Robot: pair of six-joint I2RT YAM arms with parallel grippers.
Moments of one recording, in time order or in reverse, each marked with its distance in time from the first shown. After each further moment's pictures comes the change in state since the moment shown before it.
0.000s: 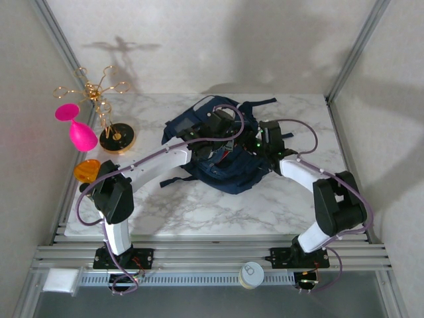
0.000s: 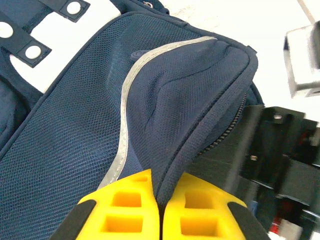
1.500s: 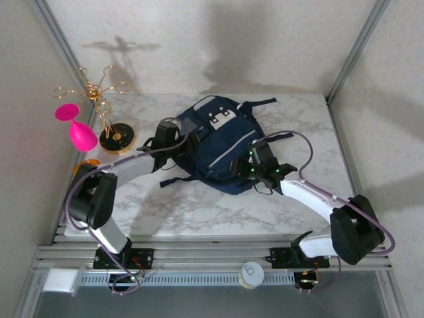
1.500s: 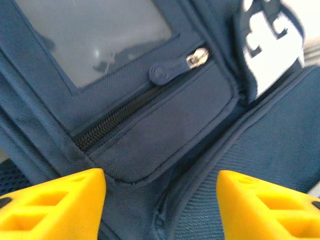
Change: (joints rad) left arm 0.384 -0.152 -0.629 0.539 0.340 -0.329; right arm 0.187 -0.204 -0.119 -0.332 0.206 -0.225
